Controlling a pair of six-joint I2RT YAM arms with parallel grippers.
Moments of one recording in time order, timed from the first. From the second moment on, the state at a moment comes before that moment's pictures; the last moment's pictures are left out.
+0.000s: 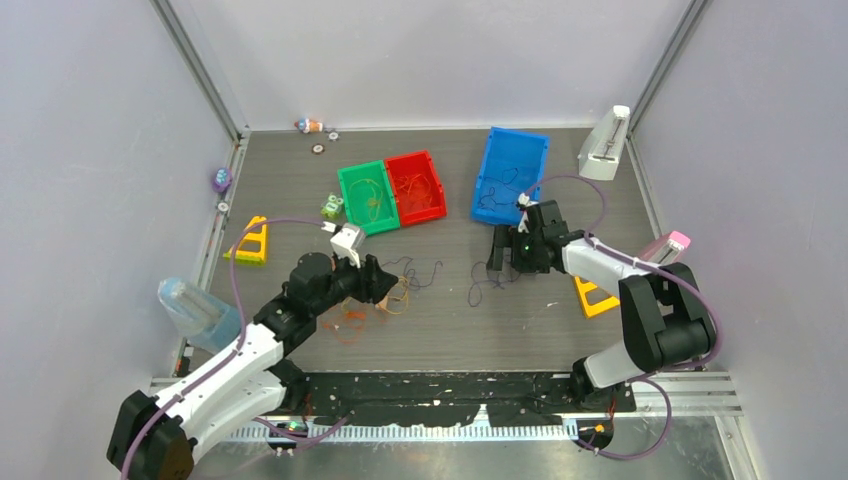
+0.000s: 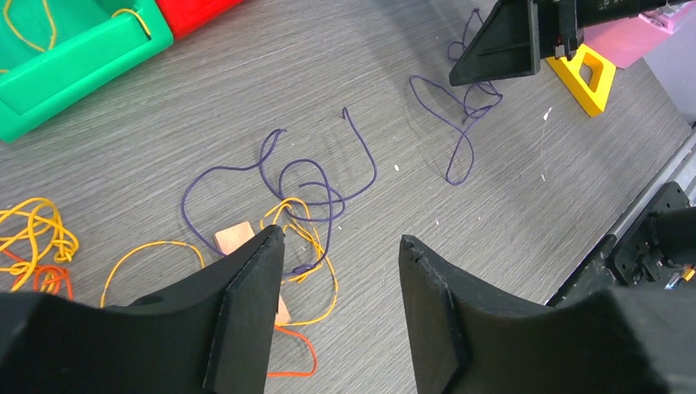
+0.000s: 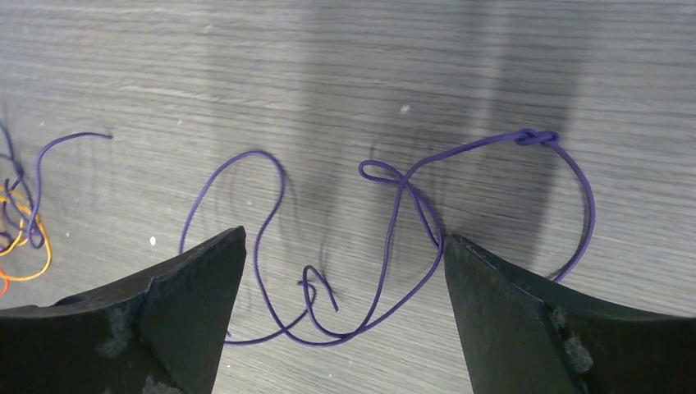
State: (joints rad) left arm -0.59 0.80 0.41 0.04 0.16 -0.34; right arm 0.28 1.49 0.75 -0.25 -0.17 0.34
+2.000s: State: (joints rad) left arm -0.59 0.73 0.25 0.30 0.15 -0.29; right arm 0.57 1.31 1.04 -0.45 0.14 0.26
